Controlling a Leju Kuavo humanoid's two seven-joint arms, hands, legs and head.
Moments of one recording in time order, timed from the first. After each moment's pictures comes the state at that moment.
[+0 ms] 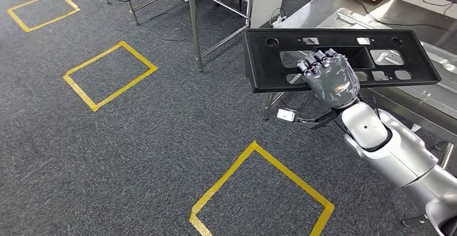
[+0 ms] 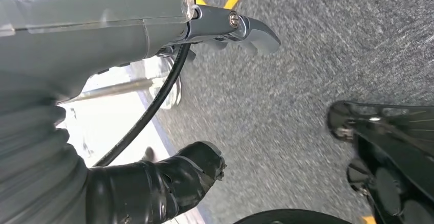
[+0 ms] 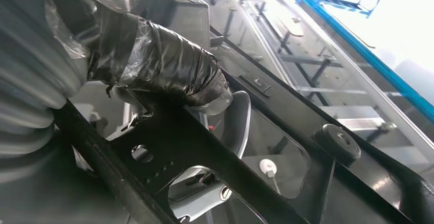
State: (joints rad) left arm 0.05 -0.13 0.75 -0.29 -0.77 -0.13 -0.03; right arm -0.53 -0.77 0.37 -1.52 1.44 -0.27 0.10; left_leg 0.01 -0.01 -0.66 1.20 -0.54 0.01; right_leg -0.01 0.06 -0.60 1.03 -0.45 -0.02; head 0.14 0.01
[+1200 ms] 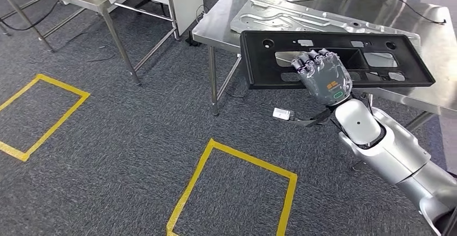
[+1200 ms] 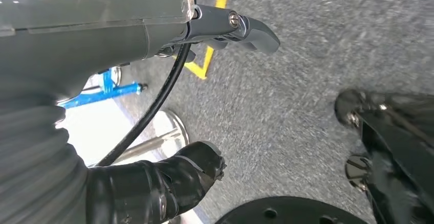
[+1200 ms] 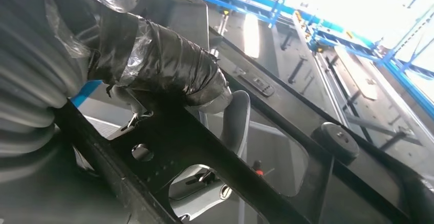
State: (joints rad) left arm 0.05 -0.13 0.80 -0.29 -0.81 -0.16 -0.05; right arm -0.57 -0.75 0.42 -1.50 1.42 -0.20 0.10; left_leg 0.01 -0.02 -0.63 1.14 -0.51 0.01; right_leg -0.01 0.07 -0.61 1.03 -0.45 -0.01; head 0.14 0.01
